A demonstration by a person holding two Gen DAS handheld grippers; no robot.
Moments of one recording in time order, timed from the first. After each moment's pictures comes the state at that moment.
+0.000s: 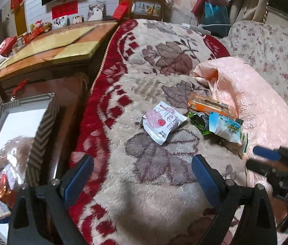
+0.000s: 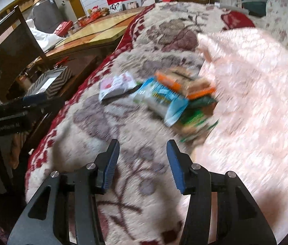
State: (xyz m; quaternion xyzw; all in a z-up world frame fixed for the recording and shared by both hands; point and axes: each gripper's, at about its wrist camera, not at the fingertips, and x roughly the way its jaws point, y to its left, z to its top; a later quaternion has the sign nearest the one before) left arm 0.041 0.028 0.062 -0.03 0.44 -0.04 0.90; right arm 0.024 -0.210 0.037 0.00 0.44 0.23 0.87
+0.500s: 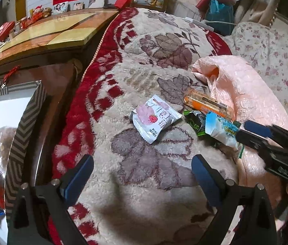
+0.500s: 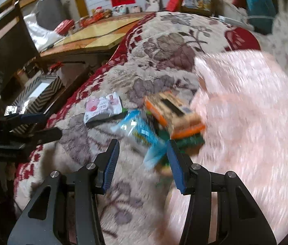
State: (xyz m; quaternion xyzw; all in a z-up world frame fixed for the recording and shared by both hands) left arm 0.054 0.022 0.052 -0.07 0.47 -0.05 0.88; right arm 0.073 -0.205 0.051 -0.05 0.42 0.24 0.88
